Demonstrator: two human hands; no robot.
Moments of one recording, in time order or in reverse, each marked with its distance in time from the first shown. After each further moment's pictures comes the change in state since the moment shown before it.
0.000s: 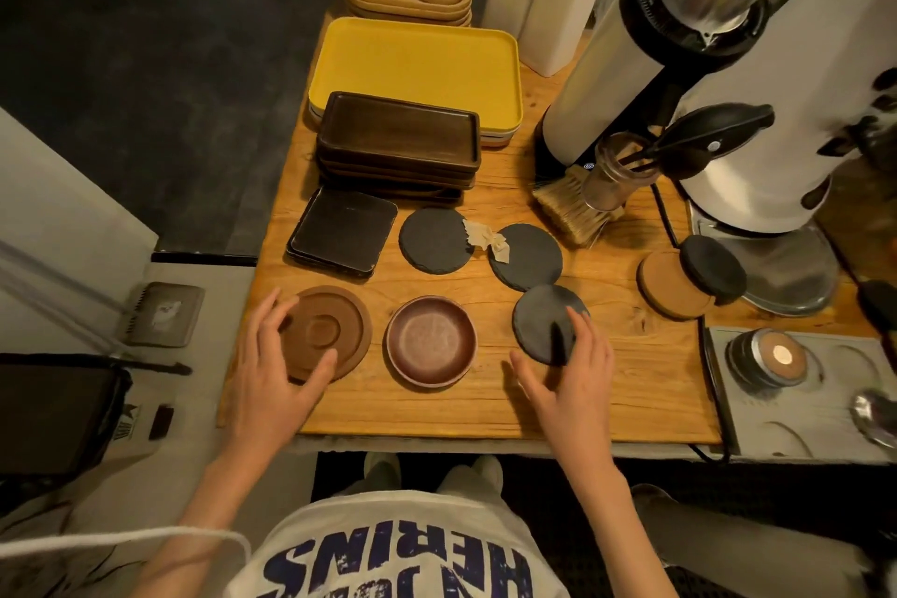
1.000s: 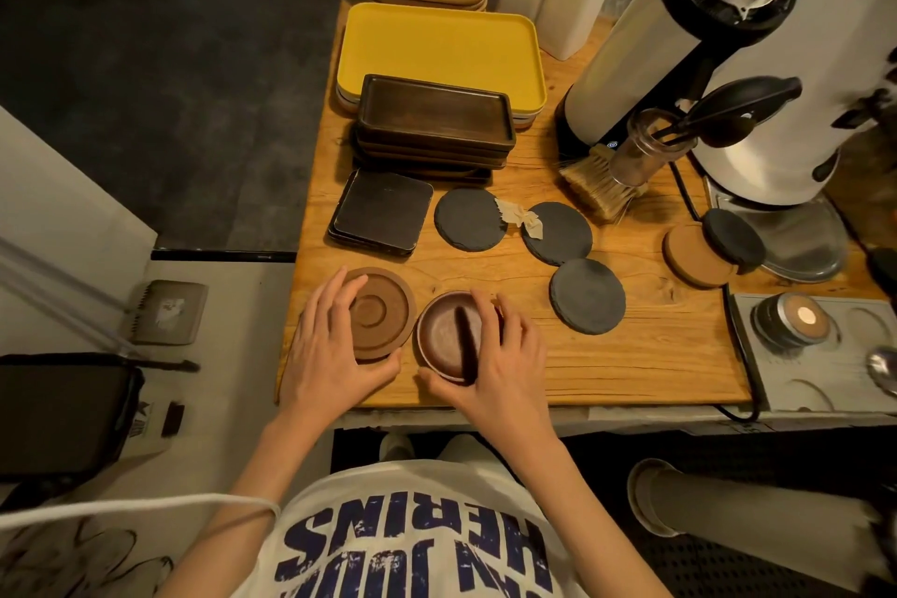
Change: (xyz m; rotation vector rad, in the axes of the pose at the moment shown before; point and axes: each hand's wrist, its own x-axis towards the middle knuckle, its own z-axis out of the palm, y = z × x) left_hand 0.005 -0.025 0.004 0.153 -0.159 0.159; right_hand -0.043 -0.092 0.060 -0.261 -0.196 -0.137
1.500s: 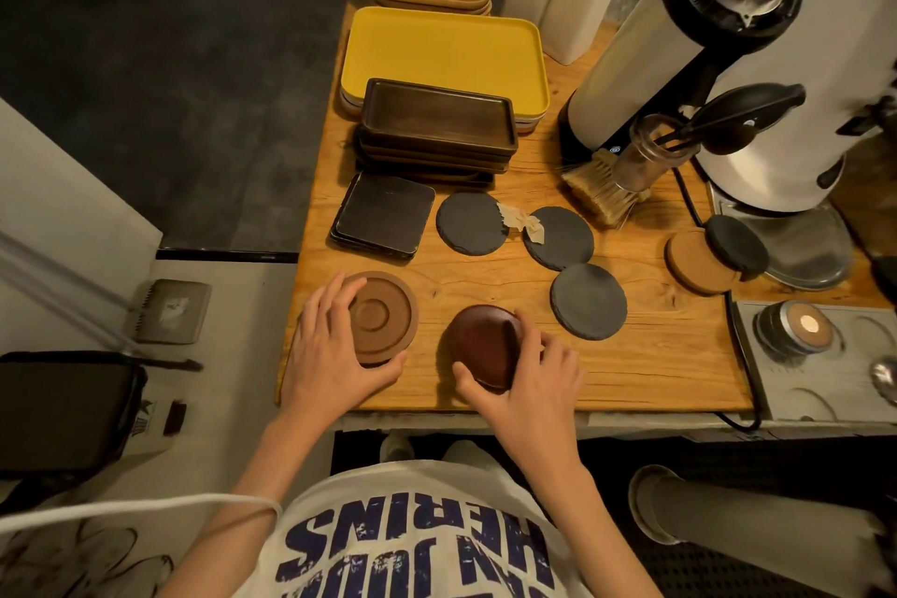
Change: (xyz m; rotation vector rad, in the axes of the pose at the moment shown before) left_hand 0.000 0.003 0.000 0.010 0.007 -0.050; right_hand -0.013 0.010 -0.023 0.012 0.019 0.222
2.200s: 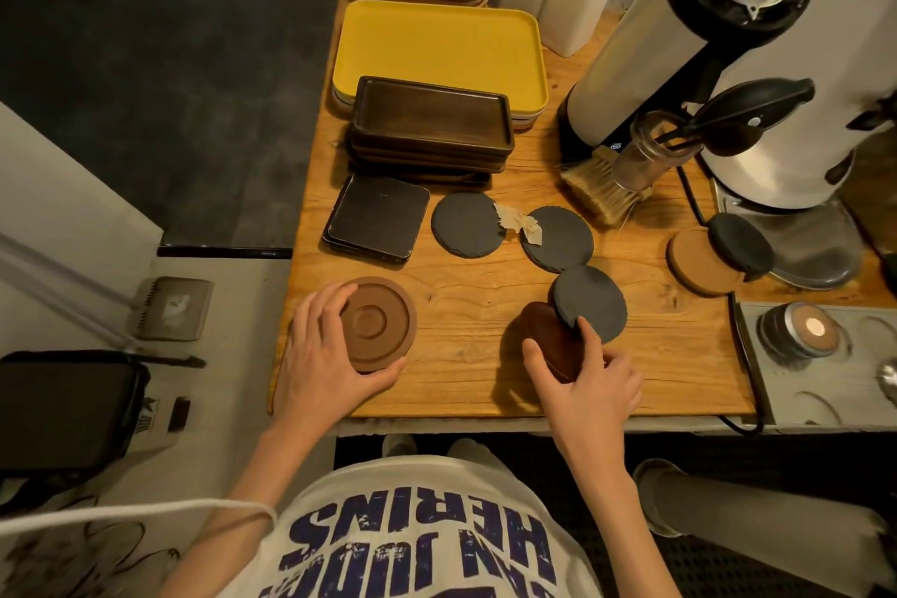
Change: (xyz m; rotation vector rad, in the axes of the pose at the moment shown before) left_hand 0.004 0.004 -0.004 0.051 0.040 0.037; right_hand 0.018 0.033 -0.022 0.203 0.051 0.320
